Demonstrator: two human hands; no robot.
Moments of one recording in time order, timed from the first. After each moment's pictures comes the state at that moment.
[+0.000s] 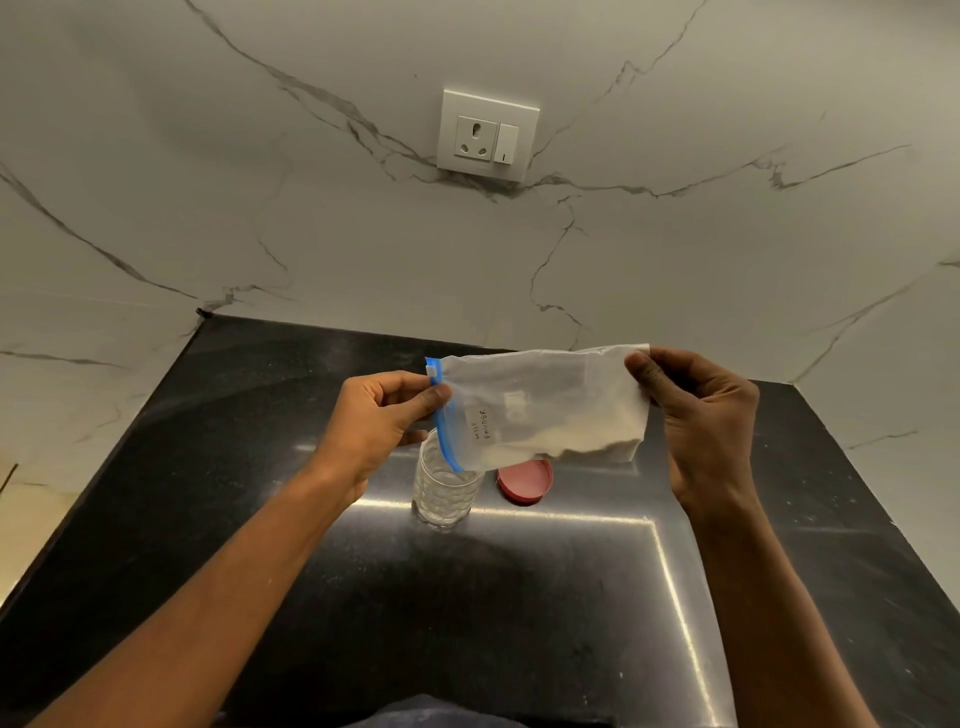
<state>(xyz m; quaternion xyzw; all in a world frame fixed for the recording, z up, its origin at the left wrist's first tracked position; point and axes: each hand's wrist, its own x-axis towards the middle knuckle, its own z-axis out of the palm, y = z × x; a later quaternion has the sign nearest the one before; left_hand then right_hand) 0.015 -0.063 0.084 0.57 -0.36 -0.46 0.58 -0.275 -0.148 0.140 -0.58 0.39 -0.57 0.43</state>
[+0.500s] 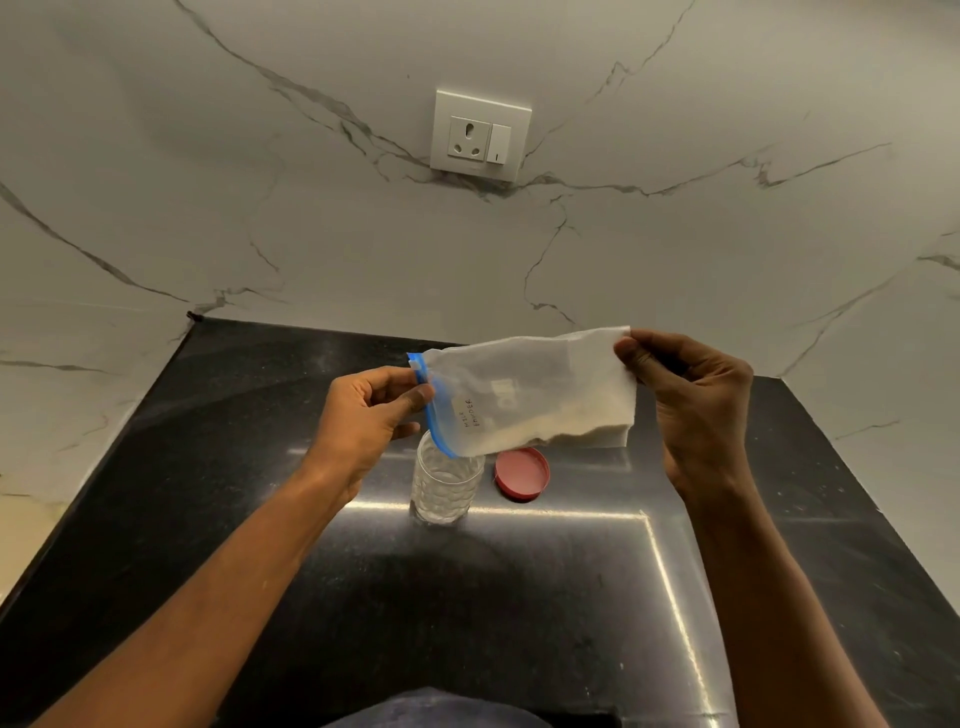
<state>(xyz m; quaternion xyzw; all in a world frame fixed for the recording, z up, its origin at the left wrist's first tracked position) 0.020 -0.064 0.079 0.57 -0.36 -0.43 0.60 -0.263 -0.139 0.159 -0.61 0.37 -0.58 0.41</state>
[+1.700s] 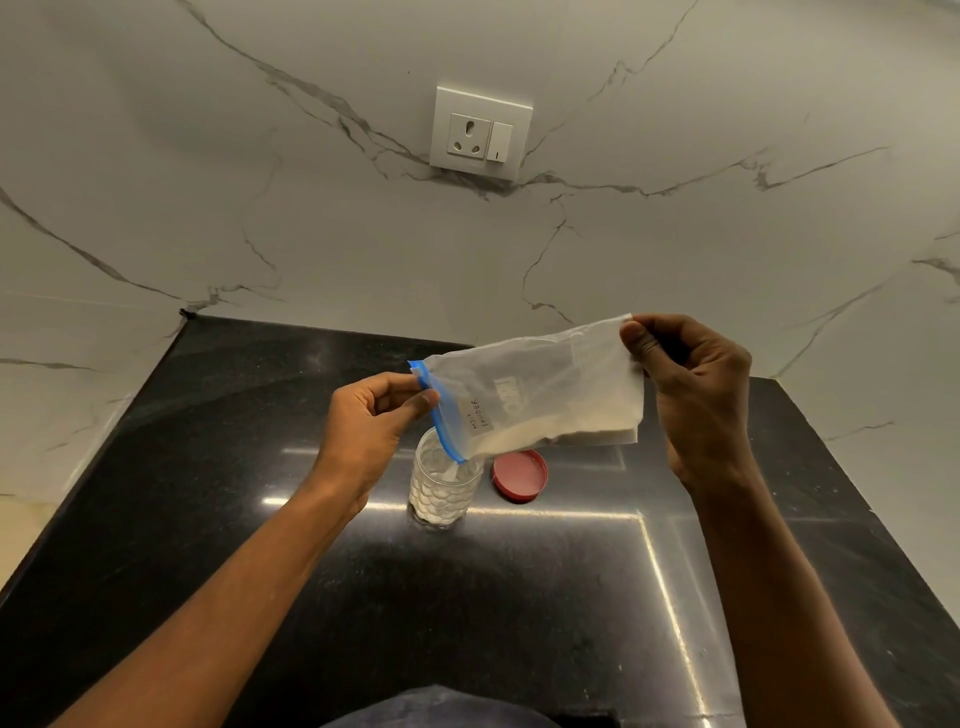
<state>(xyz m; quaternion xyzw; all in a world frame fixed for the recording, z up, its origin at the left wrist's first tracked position) 0.013 -0.066 0.065 0.54 -0.38 -0.40 0.64 -0.255 -0.141 0.172 -0.64 0.40 -0.54 0.36</state>
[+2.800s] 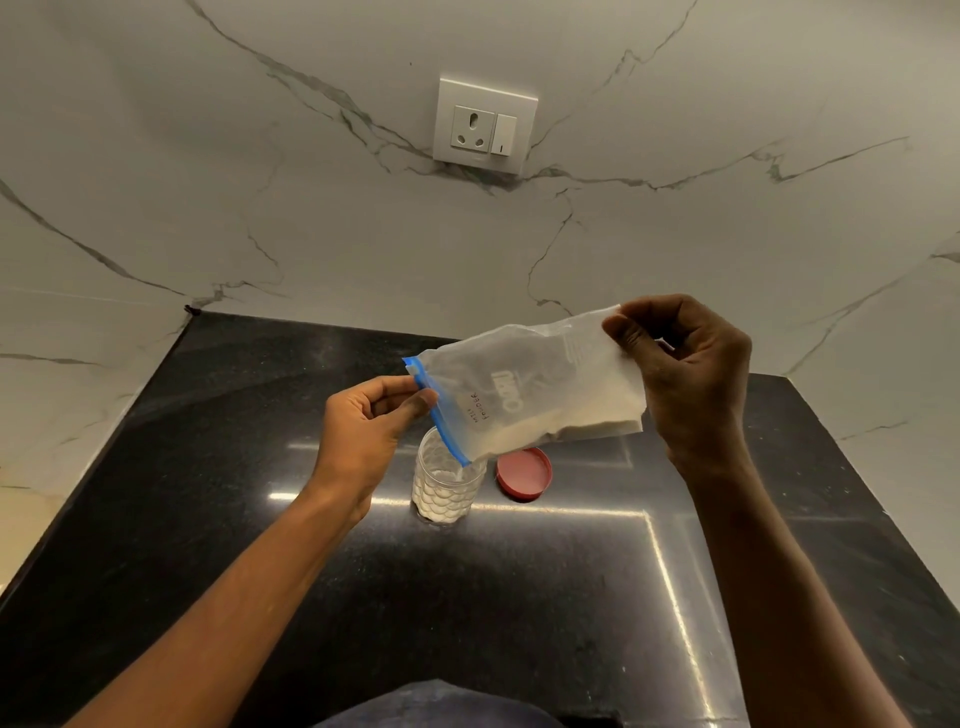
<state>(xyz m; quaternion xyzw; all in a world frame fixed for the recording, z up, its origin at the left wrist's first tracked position) 0.011 -0.060 0.063 0.54 -0.34 -0.40 0.66 -0.243 -0.146 0.179 -0.71 0.36 -0.54 0.28</state>
